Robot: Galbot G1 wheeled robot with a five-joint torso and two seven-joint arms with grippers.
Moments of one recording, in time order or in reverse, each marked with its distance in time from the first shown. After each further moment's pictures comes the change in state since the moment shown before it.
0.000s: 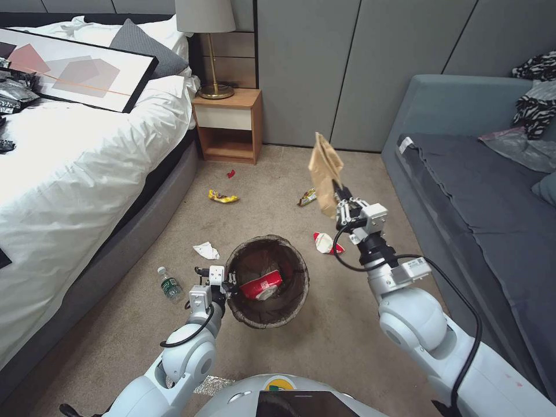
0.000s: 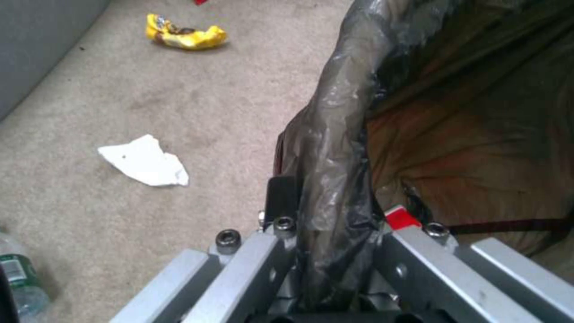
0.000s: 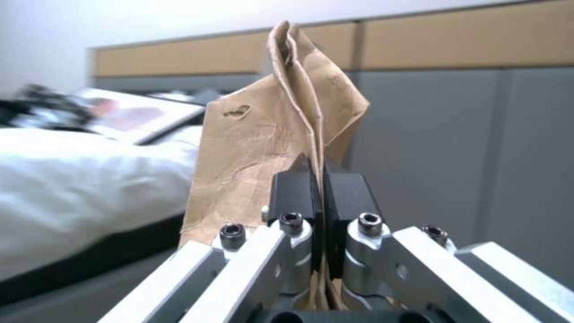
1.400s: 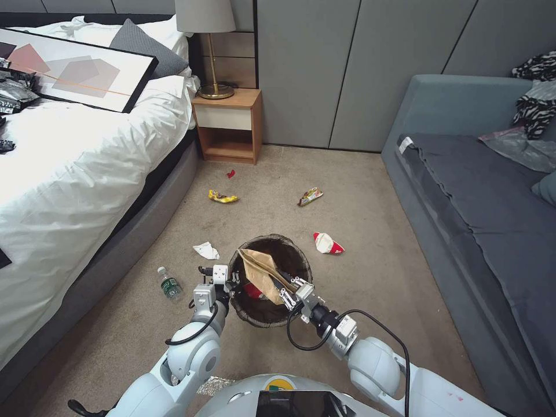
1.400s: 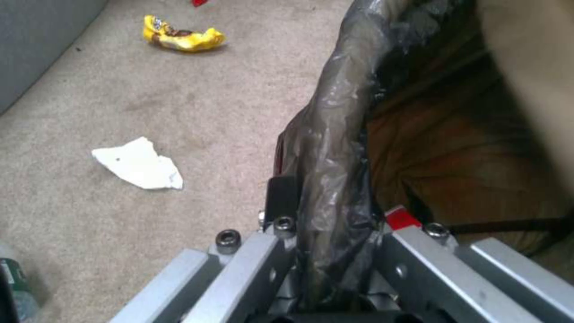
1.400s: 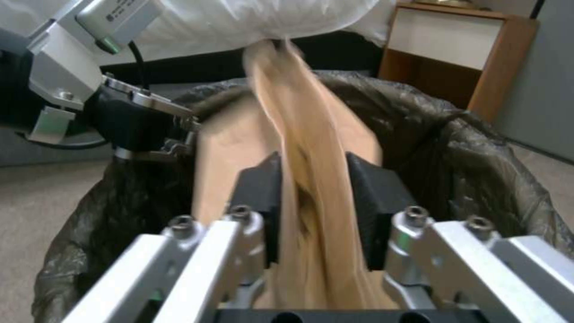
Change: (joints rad) left arm -0.021 -0.013 0.013 0.010 -0.002 -0.003 -0.011; right arm 0.033 -0.016 -0.423 -0.333 -0.131 0.053 -0.131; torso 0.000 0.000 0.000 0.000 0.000
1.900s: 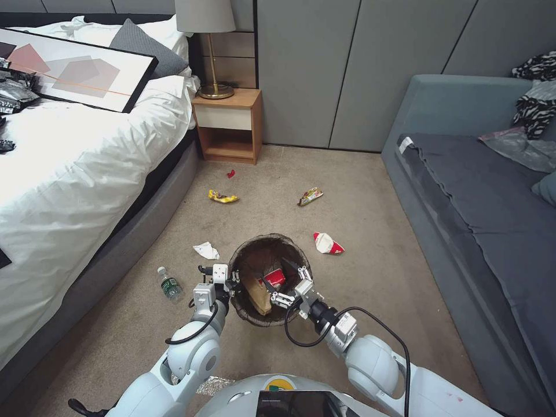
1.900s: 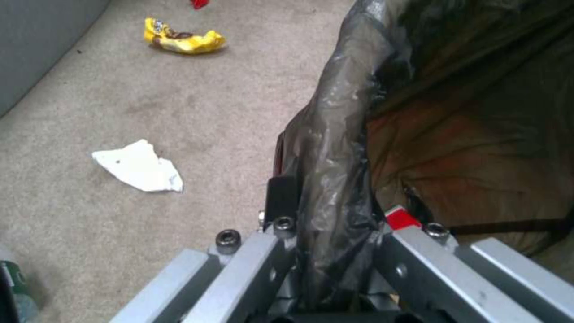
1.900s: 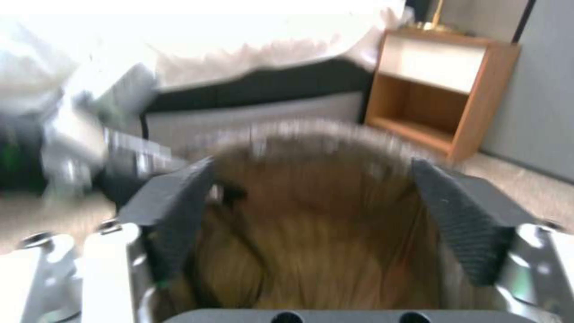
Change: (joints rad) left arm -0.003 -0.002 0.000 0.000 0.000 -0.002 0.000; right arm -0.010 0.010 0.035 0.074 0.013 -0.008 0.012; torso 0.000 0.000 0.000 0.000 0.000
